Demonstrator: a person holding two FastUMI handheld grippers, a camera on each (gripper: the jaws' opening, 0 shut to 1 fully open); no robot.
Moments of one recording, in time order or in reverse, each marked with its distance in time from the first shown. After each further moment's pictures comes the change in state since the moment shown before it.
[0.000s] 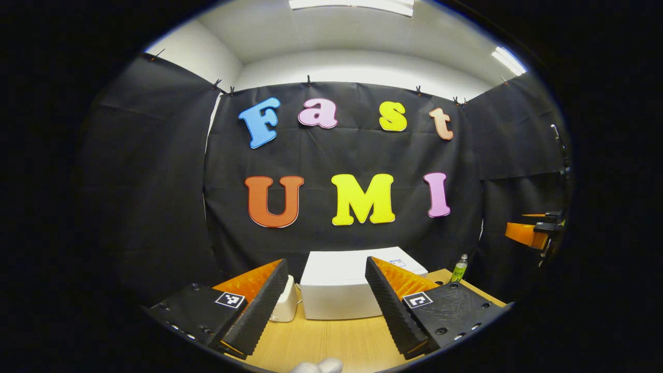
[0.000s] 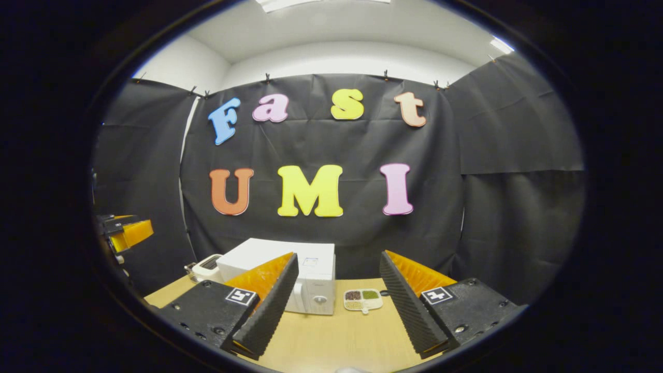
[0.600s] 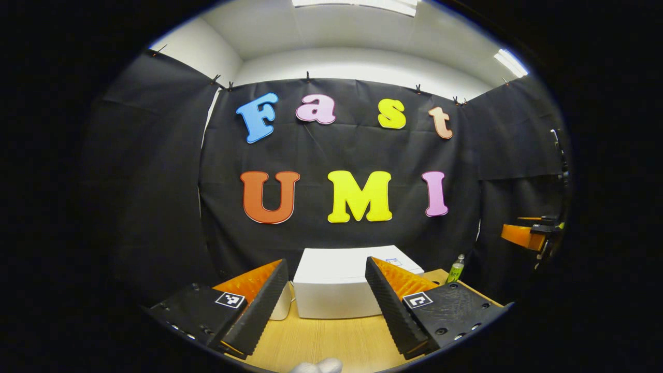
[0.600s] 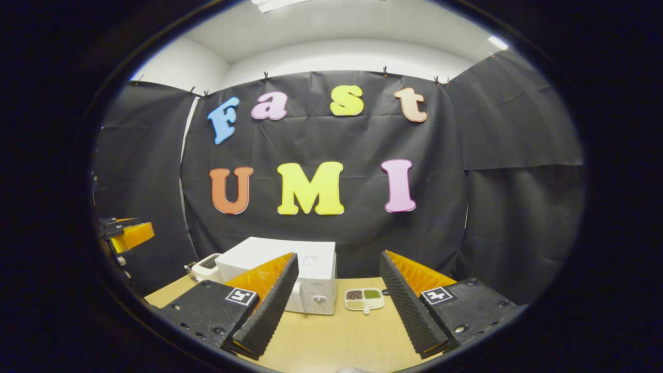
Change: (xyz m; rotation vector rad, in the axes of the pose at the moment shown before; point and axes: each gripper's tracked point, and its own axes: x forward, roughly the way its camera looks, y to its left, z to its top) left arm 0.004 -0.010 -0.007 -0.020 0.017 -0.023; right arm 0.012 -0.004 -0.009 0.013 0.011 0.017
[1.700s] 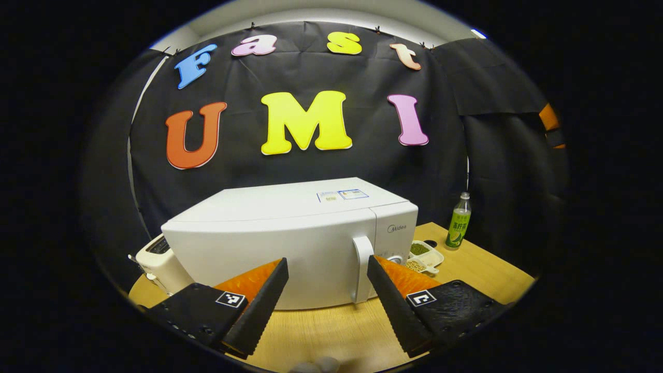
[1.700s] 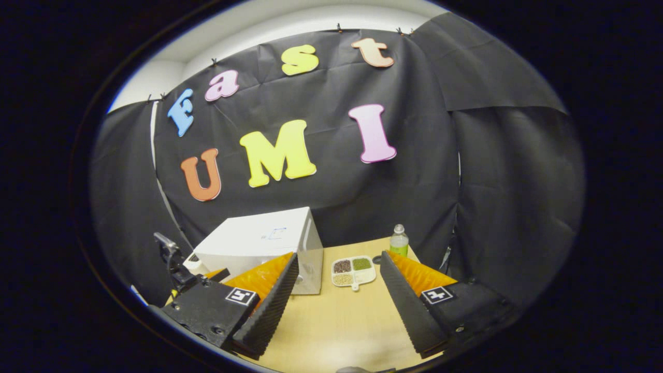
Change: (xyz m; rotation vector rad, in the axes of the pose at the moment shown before) left arm 0.178 -0.149 -0.215 0.057 0.202 -0.170; right arm 0.059 -0.093 -0.059 0.174 0.236 -0.014
